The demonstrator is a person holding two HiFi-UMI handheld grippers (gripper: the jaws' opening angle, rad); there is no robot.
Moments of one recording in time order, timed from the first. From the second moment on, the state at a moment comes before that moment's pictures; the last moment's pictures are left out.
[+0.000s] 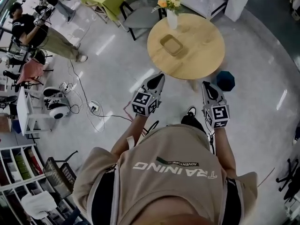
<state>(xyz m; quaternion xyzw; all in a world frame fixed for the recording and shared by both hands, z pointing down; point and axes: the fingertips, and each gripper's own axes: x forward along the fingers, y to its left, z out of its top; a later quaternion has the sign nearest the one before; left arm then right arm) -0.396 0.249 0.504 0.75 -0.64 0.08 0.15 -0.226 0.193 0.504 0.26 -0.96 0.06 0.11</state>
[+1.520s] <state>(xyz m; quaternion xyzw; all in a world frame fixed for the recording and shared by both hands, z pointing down) -0.439 0.042 0.559 0.76 -0.60 0.15 0.18 -0.284 0.018 0.539 0.24 -0.95 0.08 0.18</state>
